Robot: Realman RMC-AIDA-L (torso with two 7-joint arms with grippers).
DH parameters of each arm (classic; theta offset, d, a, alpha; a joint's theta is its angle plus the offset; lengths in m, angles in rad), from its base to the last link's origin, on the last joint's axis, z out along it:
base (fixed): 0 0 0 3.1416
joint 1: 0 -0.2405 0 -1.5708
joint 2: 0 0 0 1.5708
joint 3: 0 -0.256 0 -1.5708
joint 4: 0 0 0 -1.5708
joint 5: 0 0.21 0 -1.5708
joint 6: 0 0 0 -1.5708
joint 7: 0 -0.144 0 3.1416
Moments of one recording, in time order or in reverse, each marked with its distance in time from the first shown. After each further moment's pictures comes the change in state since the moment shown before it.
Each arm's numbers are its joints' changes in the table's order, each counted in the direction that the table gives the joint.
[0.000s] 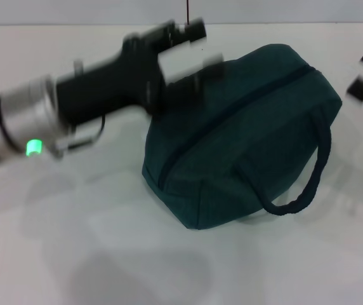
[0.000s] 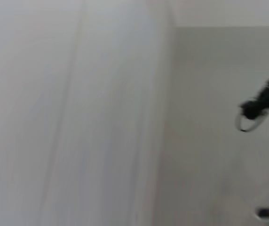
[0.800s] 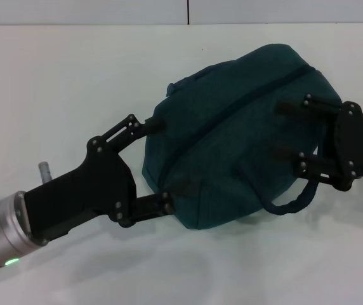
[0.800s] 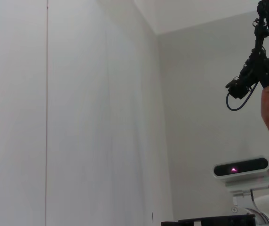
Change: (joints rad) left arm -0.182 0.001 -0.034 0.239 0.006 0.180 -0.510; right arm -0.091 -0.059 0.022 0.061 -0.240 -0.014 0.004
